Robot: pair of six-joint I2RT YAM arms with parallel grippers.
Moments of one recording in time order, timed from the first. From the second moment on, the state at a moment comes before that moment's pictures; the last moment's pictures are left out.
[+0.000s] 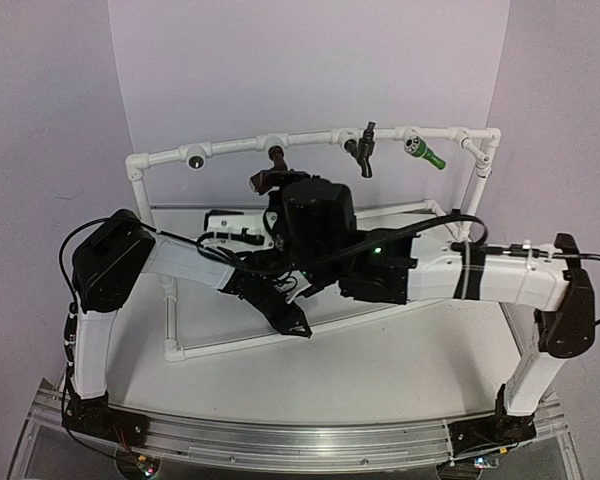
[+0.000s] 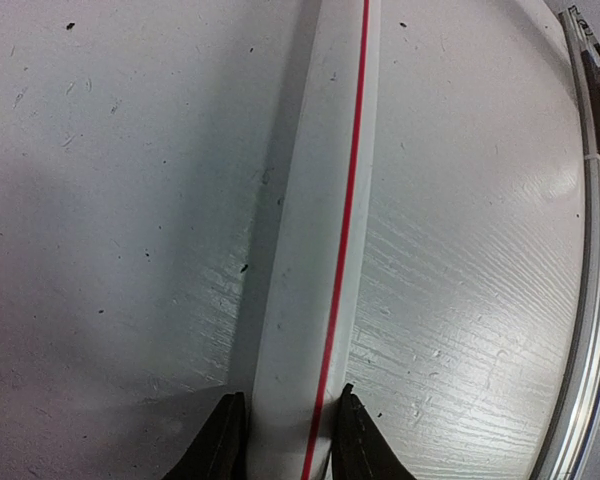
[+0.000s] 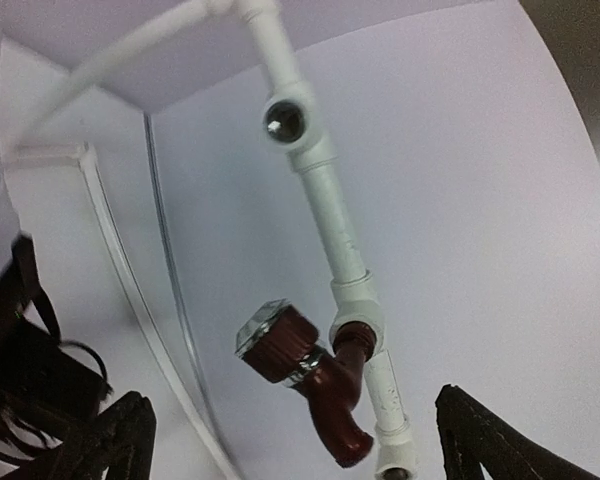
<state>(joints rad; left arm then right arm) -0.86 2.13 1.34 -0.25 0.50 0.03 1.25 1.76 1.61 0.03 0.72 -1.17</state>
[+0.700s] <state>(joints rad) -0.86 2.13 1.34 -0.25 0.51 0.03 1.12 2.01 1.86 0.24 0.89 -1.64</state>
